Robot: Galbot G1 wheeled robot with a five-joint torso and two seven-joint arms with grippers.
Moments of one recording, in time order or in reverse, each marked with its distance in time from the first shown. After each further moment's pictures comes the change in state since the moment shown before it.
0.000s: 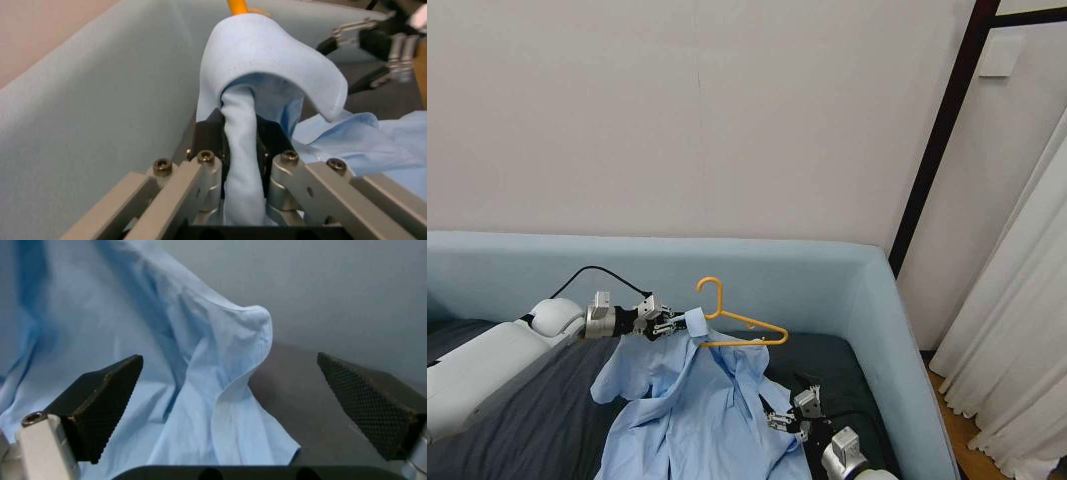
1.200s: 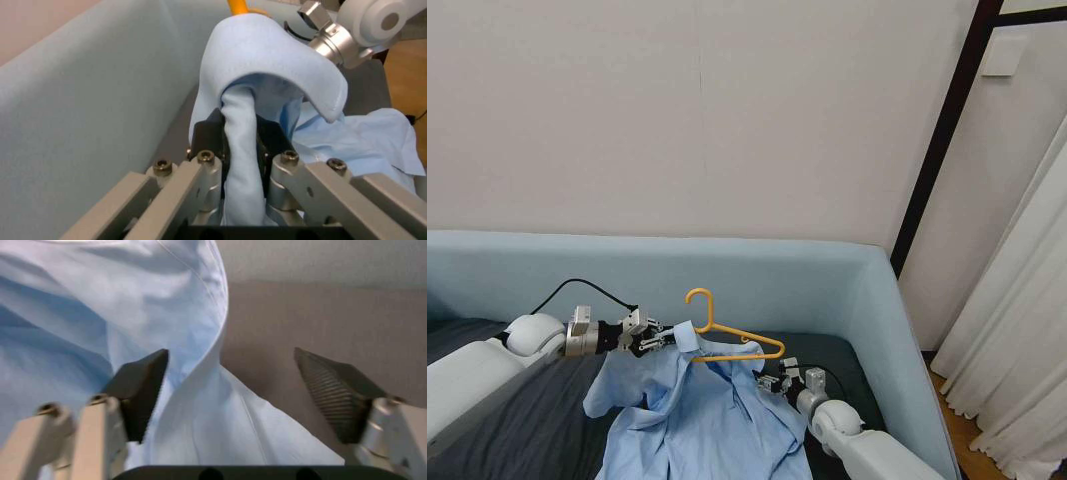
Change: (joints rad) left arm 0.118 0.102 -0.079 -0.120 -0.016 0.006 0.003; right arm 0.276 0.248 -0.060 -0.510 0.172 -0.101 -0.149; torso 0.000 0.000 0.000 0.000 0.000
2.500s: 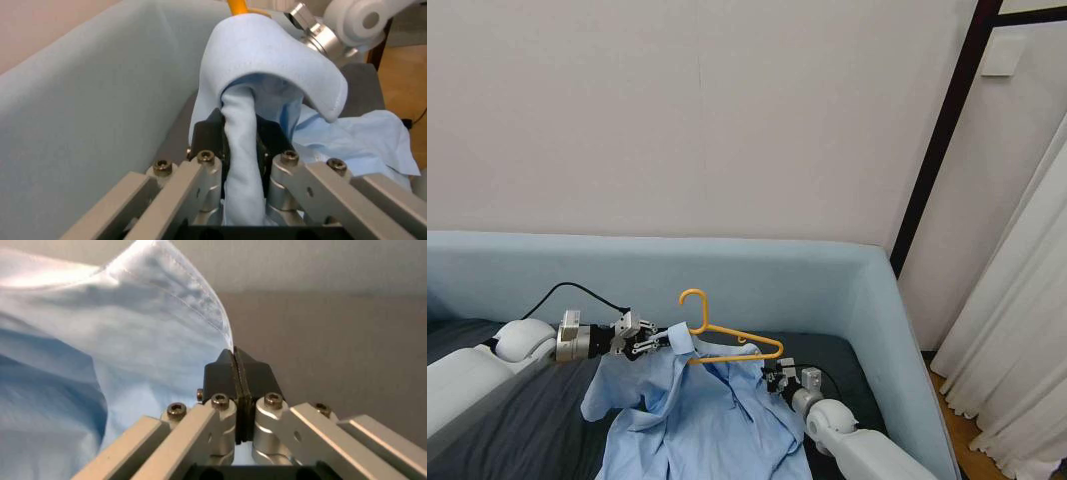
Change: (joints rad) left arm 0.070 0.018 -0.048 0.007 -0.023 -0.083 0.037; right arm 0.014 -0.001 0.010 0.001 0.037 -0.003 0.008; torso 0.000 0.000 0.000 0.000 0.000
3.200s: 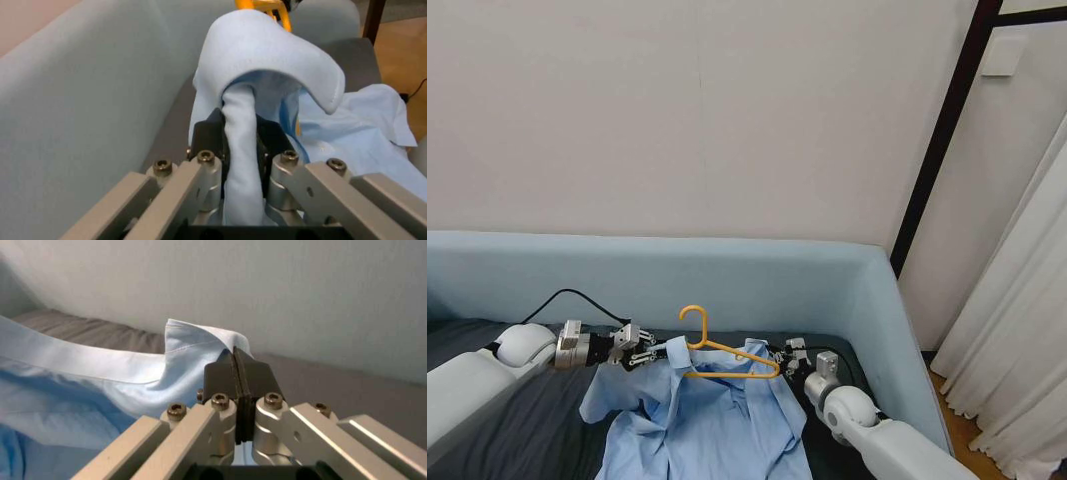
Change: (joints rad) left arm -0.012 -0.014 -0.015 0.032 0.085 0.005 0.028; right arm -0.046 -0.199 -0.005 0.382 0.036 -0.010 0.057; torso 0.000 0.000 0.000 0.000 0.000
